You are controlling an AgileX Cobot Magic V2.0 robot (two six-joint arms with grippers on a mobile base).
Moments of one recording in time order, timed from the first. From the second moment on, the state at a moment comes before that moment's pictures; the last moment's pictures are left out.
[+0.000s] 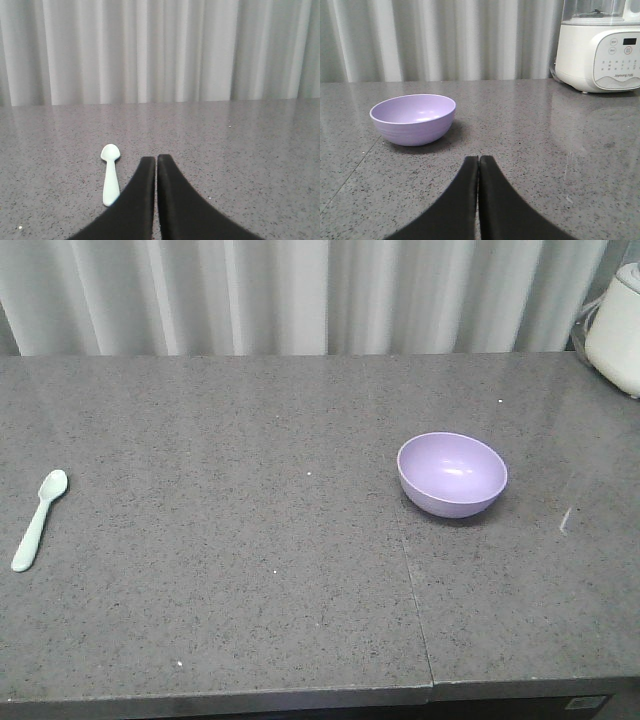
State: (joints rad) left arm -0.05 -0.01 0.02 0.02 0.04 -0.09; right arm 0.00 -0.01 0.03 -0.02 0.11 0.05
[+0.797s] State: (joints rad) left arm -0.05 -0.01 -0.05 0.01 0.08 -0.11; right arm 0.00 0.00 0.00 -0.02 0.11 0.05
